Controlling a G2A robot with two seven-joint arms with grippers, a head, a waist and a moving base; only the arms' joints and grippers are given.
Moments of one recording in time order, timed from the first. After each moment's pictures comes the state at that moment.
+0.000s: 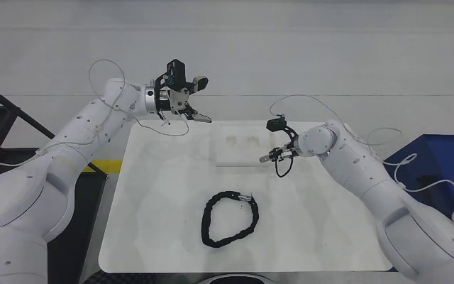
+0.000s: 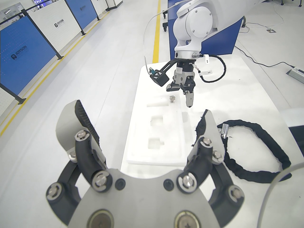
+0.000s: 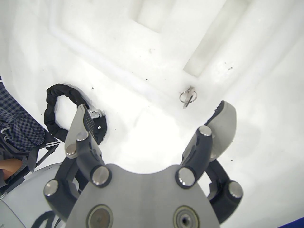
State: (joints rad) left arm 0.19 -0.95 -0.17 -0.79 1.12 -1.01 0.74; right arm -0.49 -1.30 0.51 -0.72 -0.30 -0.28 0.97
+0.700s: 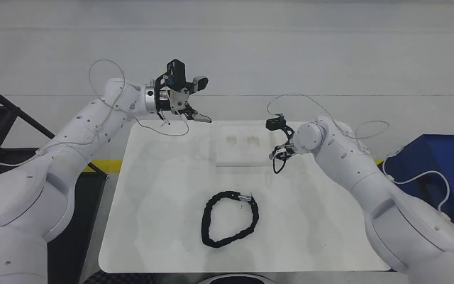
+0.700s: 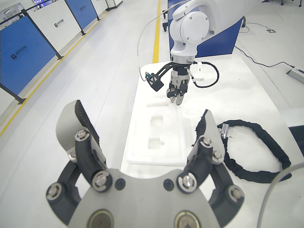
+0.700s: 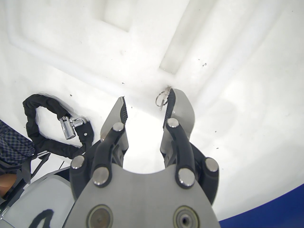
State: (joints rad) left arm 0.19 -0.95 -0.17 -0.79 1.12 -1.01 0.74; right arm -0.44 -1.39 0.48 -0.59 -0.37 -0.18 1.00
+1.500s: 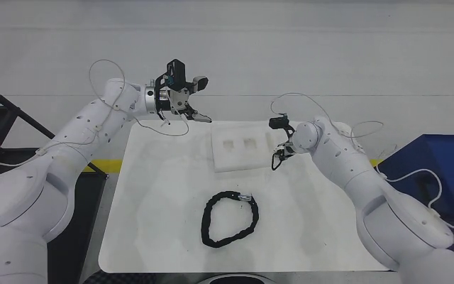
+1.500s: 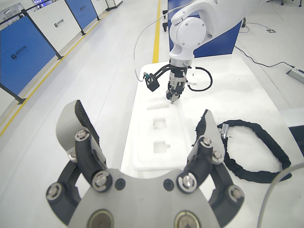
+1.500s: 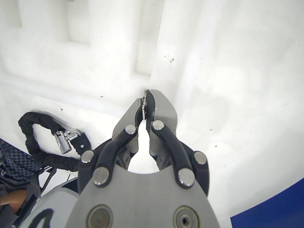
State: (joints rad) left arm 0.19 -0.95 -0.17 -0.79 1.12 -1.01 0.74; right arm -0.42 -1.45 0.49 -0.48 -0.40 -0.12 0.97
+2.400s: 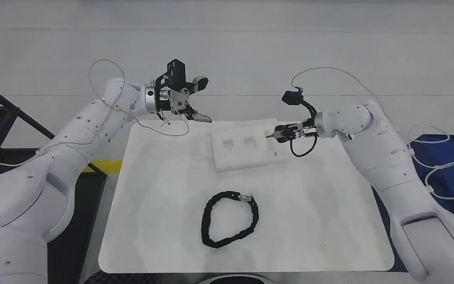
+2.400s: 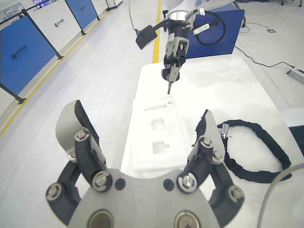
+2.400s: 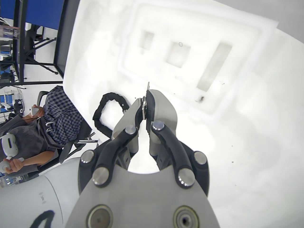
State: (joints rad) left arm 0.19 -0.95 -0.17 -0.79 1.12 -1.01 0.74; right arm -0.58 -1.20 0.94 -0.97 -0.20 -0.34 1.21
